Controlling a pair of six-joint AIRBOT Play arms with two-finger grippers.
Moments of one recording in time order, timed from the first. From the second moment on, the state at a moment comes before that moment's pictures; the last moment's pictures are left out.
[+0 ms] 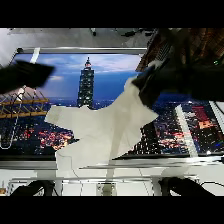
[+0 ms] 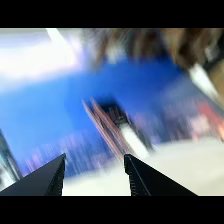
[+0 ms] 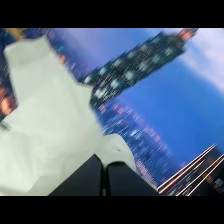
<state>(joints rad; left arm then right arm) -0.04 -0.92 1.30 -2.38 1.10 2.10 0.45 -1.09 1.65 1.92 -1.30 -2.16</state>
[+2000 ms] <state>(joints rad) -0.33 -1.39 1.01 -2.47 1.06 2.18 0.14 -1.36 0.90 2.03 -0.75 -2.14</state>
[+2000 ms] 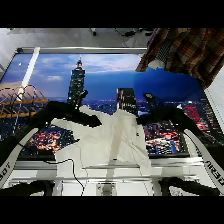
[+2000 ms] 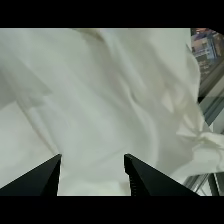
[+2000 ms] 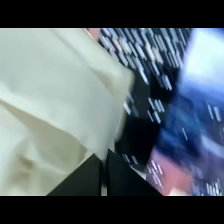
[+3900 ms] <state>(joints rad) -0.47 -1.13 1.06 -2.38 1.04 2.33 0.56 -1.34 1.38 1.93 -0.86 -1.92</state>
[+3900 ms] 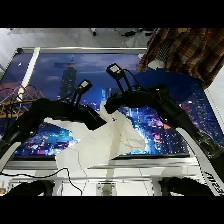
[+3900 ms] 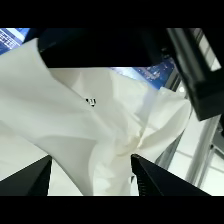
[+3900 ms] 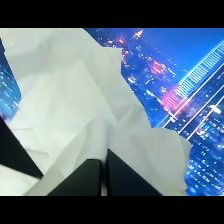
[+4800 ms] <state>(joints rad) -0.58 -1.21 1.06 -1.85 0.75 1.87 0.61 -1.35 1.38 1.92 -0.84 -1.72</state>
